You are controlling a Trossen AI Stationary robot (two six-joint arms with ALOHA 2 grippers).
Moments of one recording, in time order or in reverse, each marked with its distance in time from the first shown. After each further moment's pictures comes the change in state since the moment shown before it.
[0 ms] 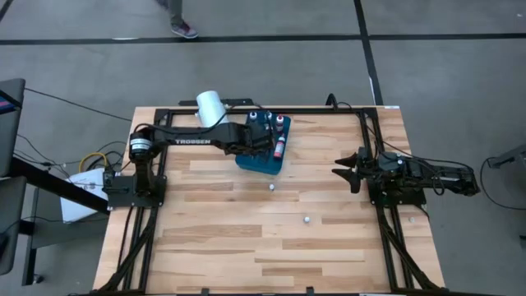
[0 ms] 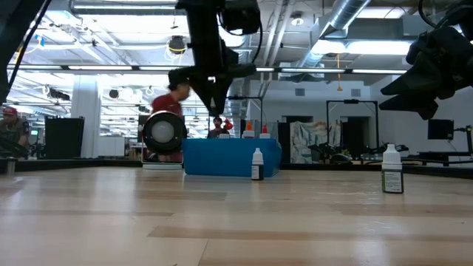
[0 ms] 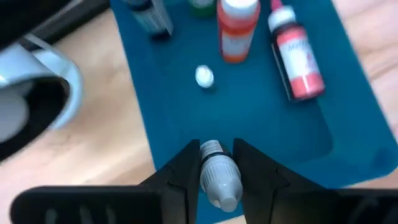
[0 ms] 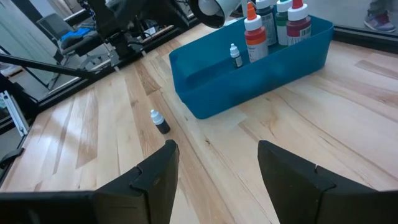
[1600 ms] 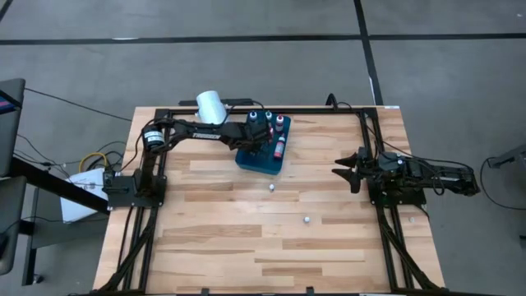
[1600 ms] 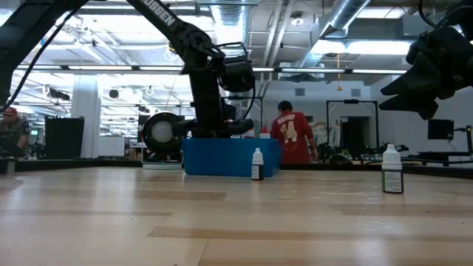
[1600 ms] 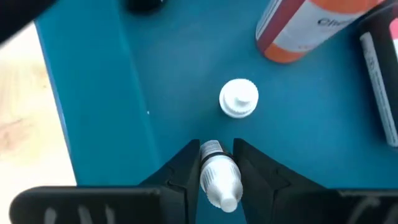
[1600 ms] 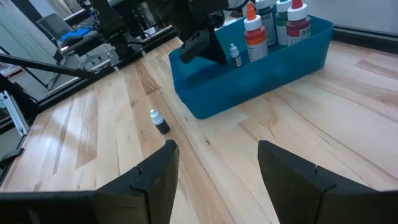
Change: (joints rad) left arm 0.165 0.131 -0.210 0.385 0.151 0.116; right arm 0.000 0.000 0.000 0.000 0.001 0.000
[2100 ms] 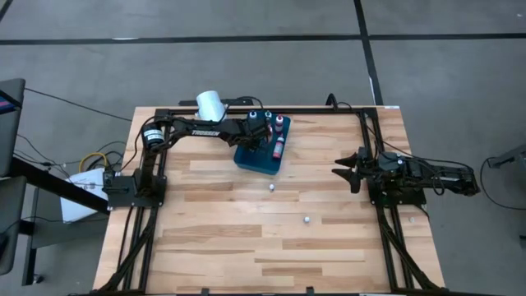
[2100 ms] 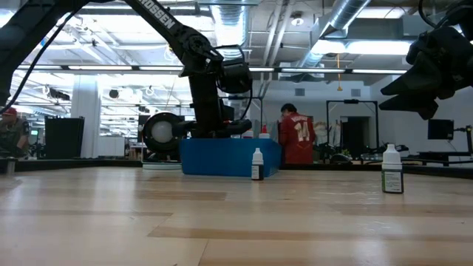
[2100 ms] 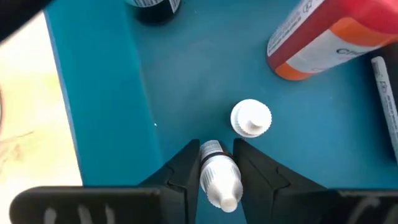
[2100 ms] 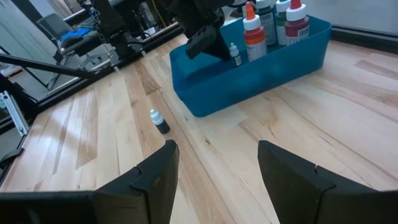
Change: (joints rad) left arm 0.040 0.000 0.000 0.010 0.019 0.025; right arm 0.000 0.000 0.000 0.000 0.000 0.000
